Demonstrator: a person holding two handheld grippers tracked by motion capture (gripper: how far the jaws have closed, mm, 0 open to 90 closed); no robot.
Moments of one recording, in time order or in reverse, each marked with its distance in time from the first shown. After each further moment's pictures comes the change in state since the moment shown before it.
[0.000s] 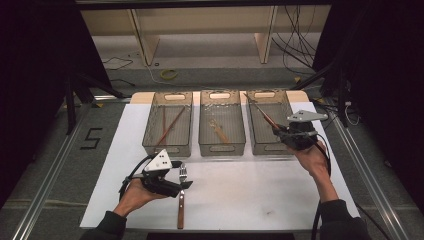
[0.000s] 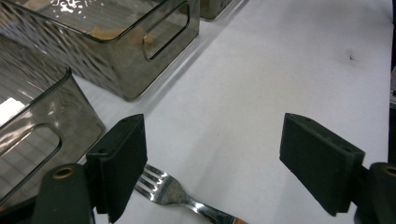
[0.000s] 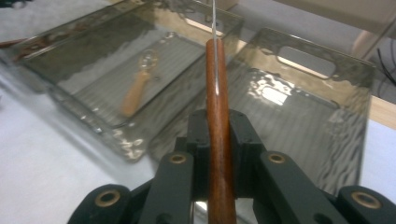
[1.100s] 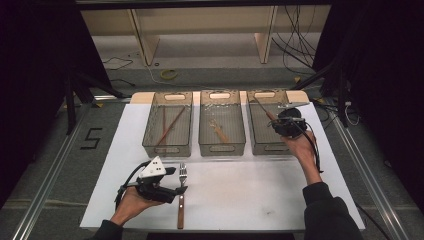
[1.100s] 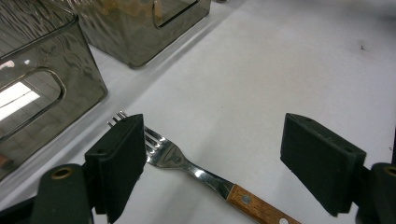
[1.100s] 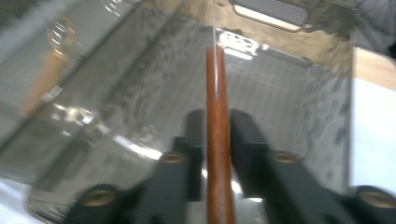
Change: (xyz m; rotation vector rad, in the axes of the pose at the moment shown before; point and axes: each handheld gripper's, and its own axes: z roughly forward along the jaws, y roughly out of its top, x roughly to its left) left arm -0.002 -0.024 -0.004 0.011 0.026 -0.072; right arm -0.022 0.009 0.058 0.185 -0.137 0.118
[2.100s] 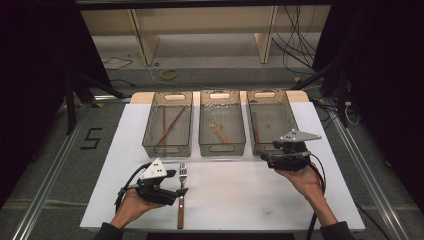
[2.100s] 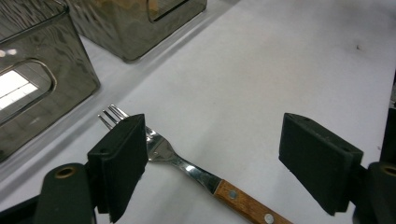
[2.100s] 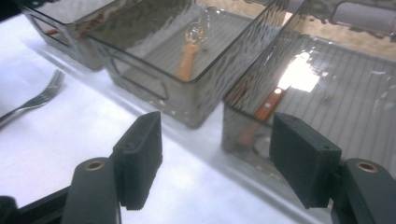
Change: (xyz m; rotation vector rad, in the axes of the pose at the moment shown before) left arm -0.008 0.001 -0.001 0.018 -0.005 -0.030; right arm 0.053 -0.065 -0.068 -0.149 0.243 -0.055
